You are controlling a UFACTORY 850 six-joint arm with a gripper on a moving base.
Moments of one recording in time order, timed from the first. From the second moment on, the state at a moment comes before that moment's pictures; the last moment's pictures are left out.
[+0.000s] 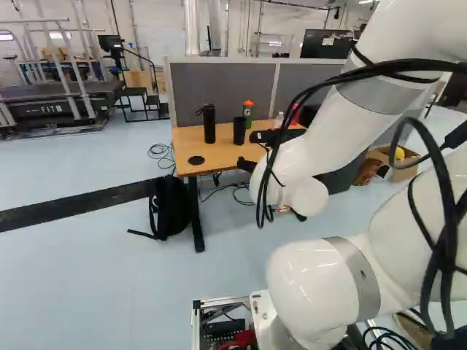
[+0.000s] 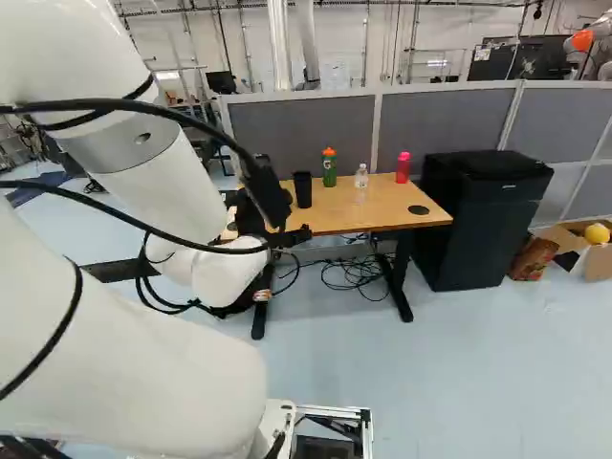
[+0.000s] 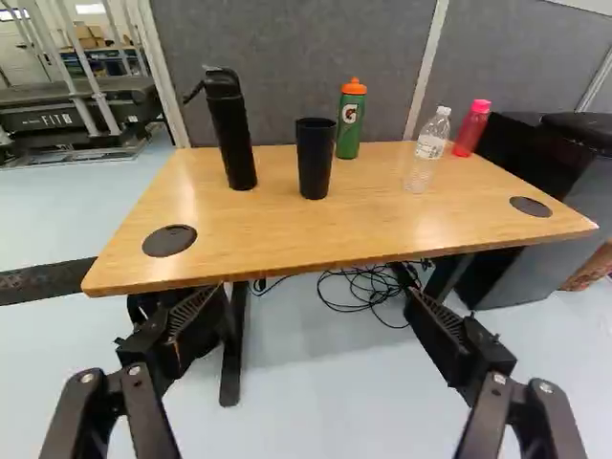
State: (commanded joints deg) arm 0.0 16.0 -5.0 0.0 50.0 0.0
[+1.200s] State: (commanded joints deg) arm 0.0 16.0 -5.0 0.0 50.0 0.0
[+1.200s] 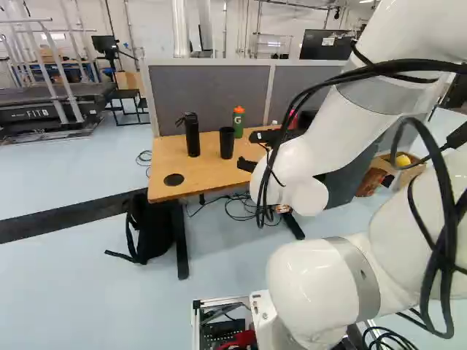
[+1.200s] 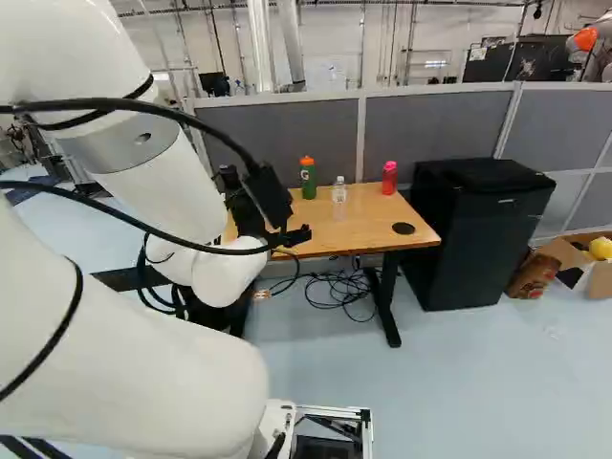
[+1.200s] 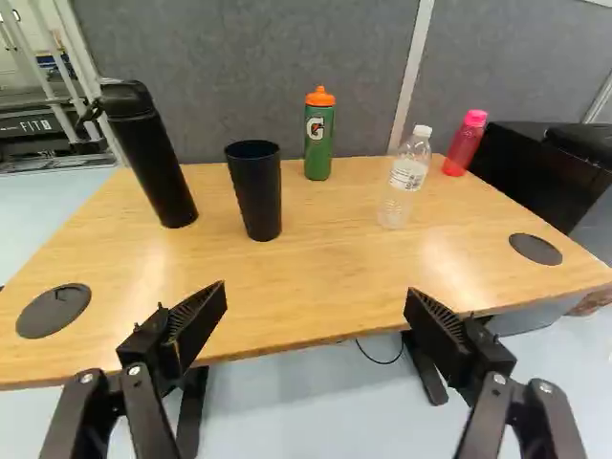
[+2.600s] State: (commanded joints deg) arm -0.5 13.0 -9.9 0.0 50.0 0.0
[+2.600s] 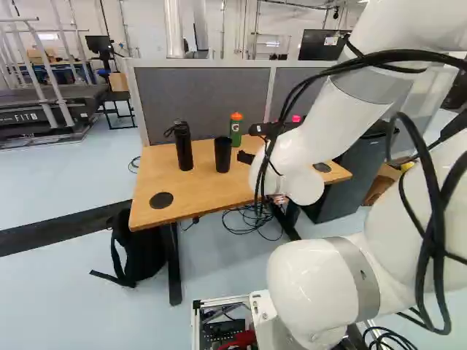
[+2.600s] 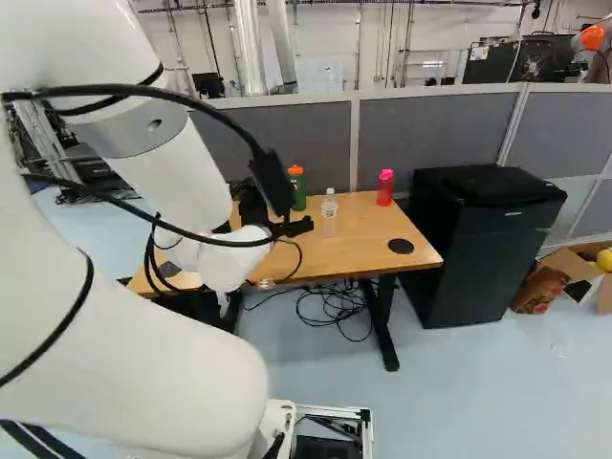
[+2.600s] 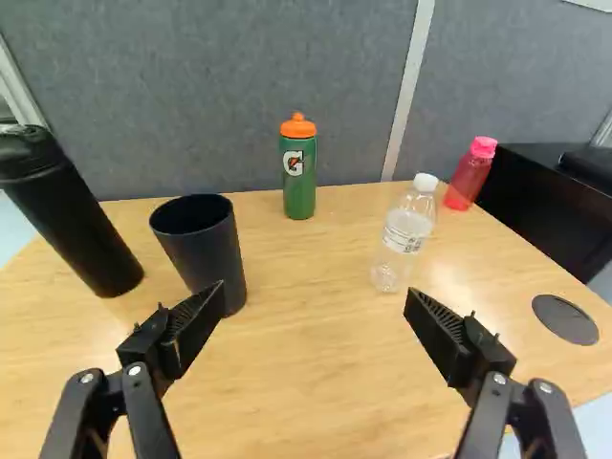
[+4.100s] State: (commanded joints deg) arm -0.4 -0.8 -33.5 0.0 50.0 0.0
